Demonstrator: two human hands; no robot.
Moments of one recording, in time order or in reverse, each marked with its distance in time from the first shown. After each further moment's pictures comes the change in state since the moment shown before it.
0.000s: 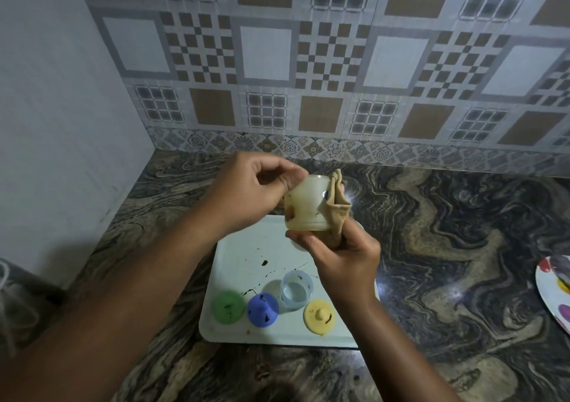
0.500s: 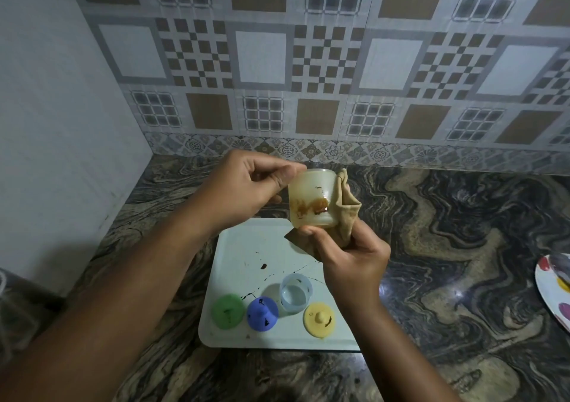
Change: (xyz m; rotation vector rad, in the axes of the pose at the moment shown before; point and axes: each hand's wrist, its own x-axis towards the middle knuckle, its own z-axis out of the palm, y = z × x) left_hand 0.003 0.014 -0.005 -0.062 -0.074 -0.008; right_hand 0.003 -0.013 -0.004 0.140 0.057 0.032
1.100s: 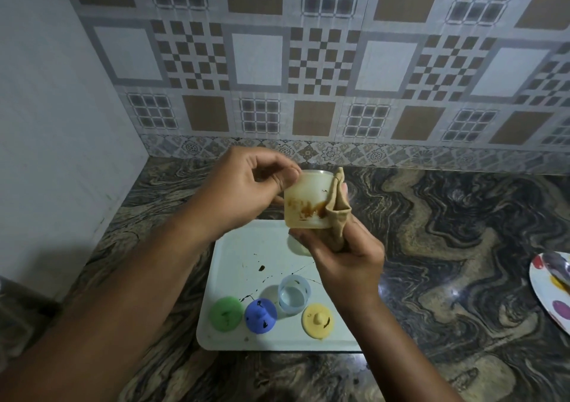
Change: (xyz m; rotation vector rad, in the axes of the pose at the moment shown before) left_hand -0.001 0.012 0.002 0.047 0.046 0.048; right_hand 0.005 0.008 -0.002 -0.320 -0.008 -0.201
